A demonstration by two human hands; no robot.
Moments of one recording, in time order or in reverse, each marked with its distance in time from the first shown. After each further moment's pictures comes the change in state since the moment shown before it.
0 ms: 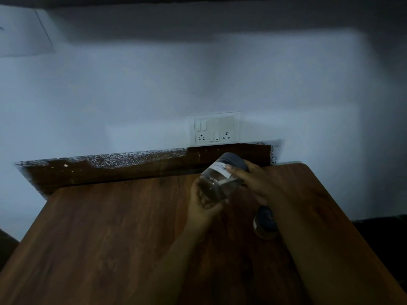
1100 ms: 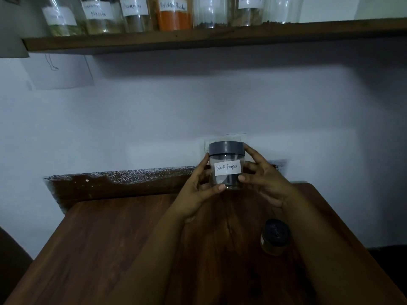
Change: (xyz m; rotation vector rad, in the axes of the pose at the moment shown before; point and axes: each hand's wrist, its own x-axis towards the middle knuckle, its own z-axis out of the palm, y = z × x) left_hand -0.007 0.099 -0.020 0.075 -0.223 0.164; right_hand -0.045 -0.055 0.004 0.262 -0.260 -0.249
